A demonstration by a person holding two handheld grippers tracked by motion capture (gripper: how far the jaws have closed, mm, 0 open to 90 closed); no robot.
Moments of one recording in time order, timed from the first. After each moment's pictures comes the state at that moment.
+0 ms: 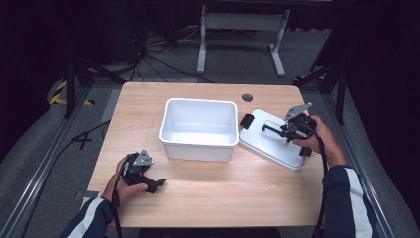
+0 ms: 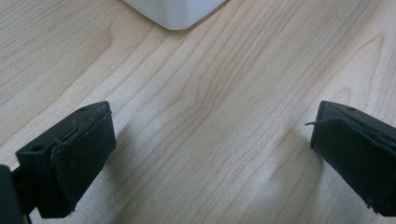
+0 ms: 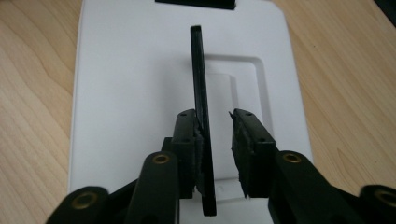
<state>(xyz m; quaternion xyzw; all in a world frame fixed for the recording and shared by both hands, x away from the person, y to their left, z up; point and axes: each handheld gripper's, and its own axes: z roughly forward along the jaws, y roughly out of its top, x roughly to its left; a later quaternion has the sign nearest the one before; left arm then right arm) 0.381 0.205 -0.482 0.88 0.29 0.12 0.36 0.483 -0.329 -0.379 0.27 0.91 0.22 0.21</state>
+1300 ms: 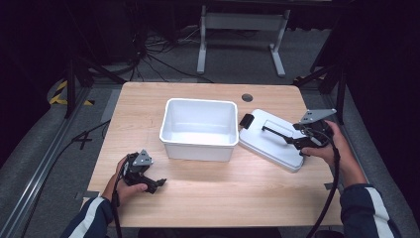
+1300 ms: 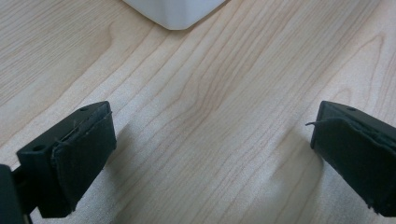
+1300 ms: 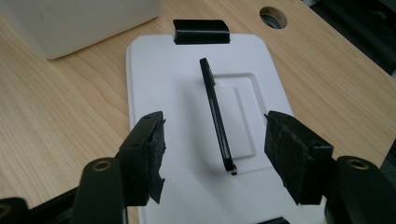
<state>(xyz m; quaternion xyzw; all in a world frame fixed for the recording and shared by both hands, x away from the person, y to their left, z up) 0.381 0.205 -0.482 0.88 0.29 0.12 0.36 0.423 -0.340 -0.344 0.31 0.88 0.28 0.24</state>
